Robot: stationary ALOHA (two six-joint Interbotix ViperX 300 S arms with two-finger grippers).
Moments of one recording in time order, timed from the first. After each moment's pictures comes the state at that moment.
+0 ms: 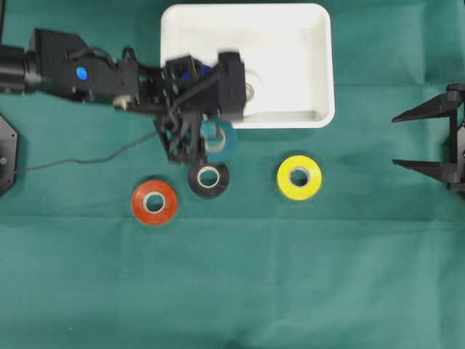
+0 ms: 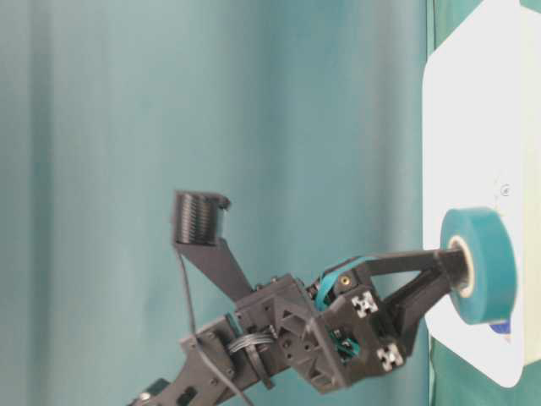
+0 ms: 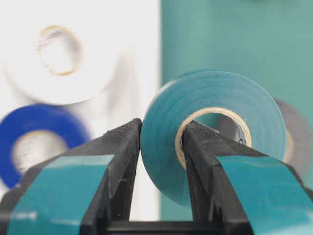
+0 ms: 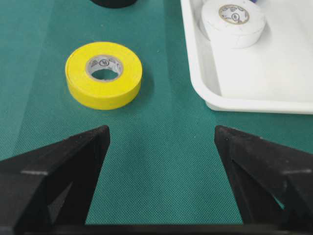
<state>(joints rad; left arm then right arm) 0.16 0.05 0.47 -0.02 0.45 0.08 -0.08 -1.10 1.53 -0.08 -0.08 0.12</state>
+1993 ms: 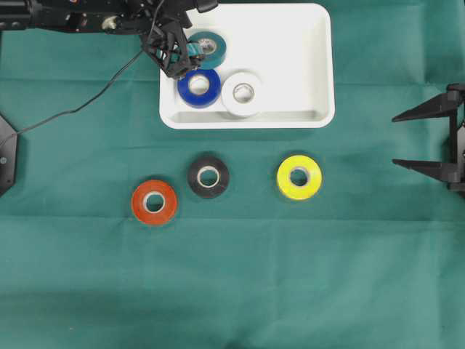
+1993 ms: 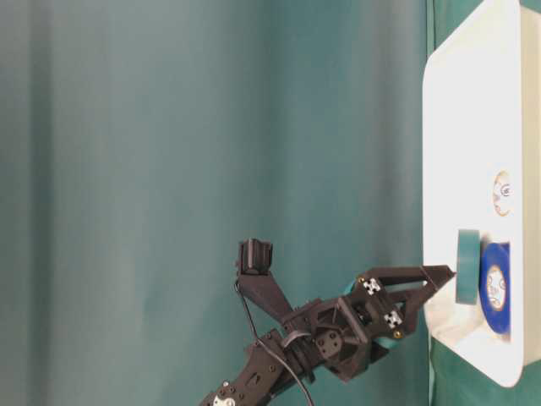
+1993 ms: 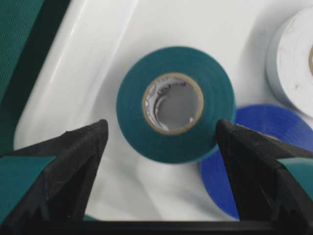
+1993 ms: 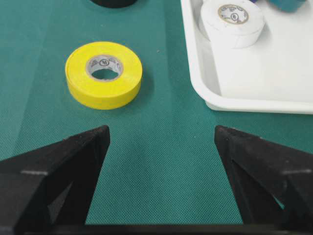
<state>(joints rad) 0.48 0.11 0.53 -0.02 0.28 0.08 -0.08 -1.10 1.53 -0.08 -0.08 0.12</state>
